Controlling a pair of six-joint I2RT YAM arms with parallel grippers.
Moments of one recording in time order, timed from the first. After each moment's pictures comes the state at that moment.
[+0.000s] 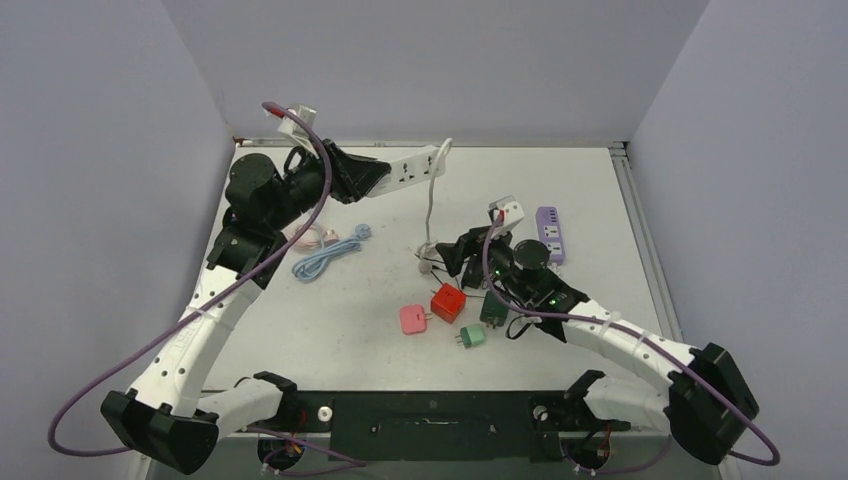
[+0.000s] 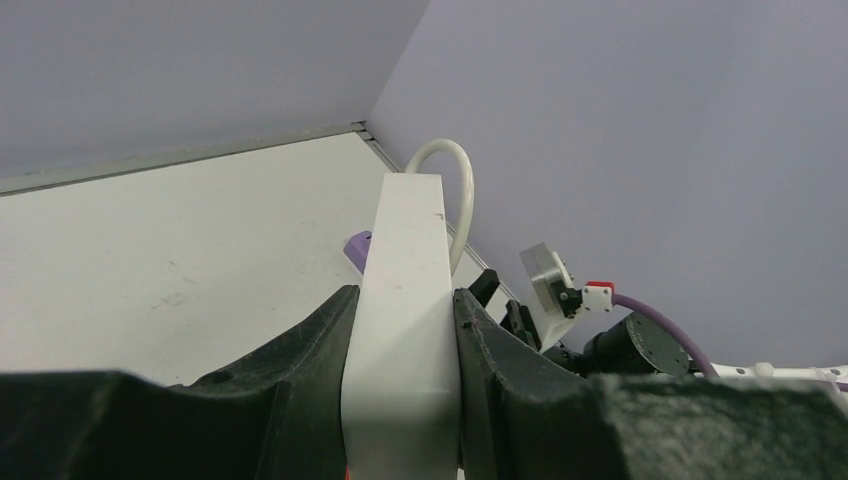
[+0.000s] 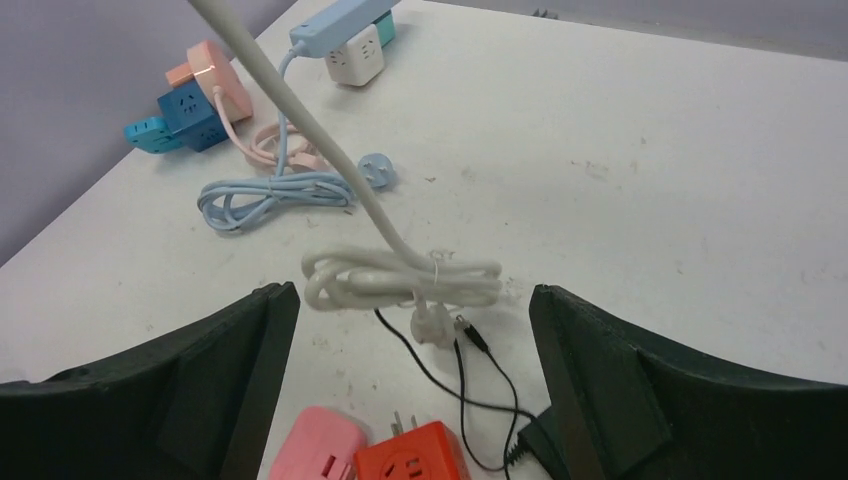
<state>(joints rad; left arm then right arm) -0.38 1.12 1.25 -0.04 0.43 -0.58 0.71 1.06 0.57 0.37 0.04 0.27</state>
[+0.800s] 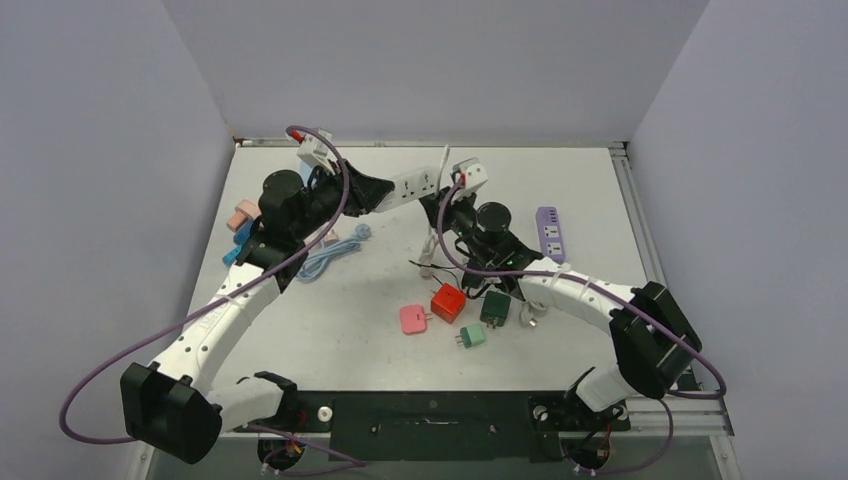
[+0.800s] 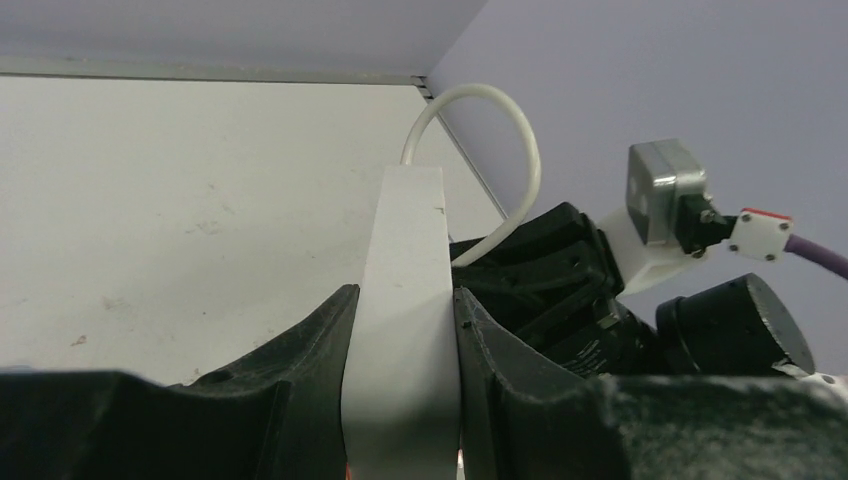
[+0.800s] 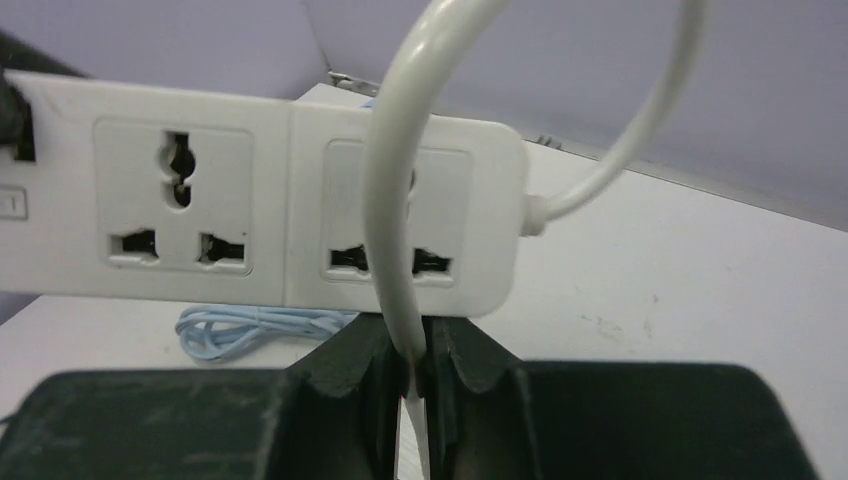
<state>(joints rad) -0.39 1.15 1.02 0.12 0.34 -0.64 0.73 1.49 0.88 0.63 0.04 0.17</state>
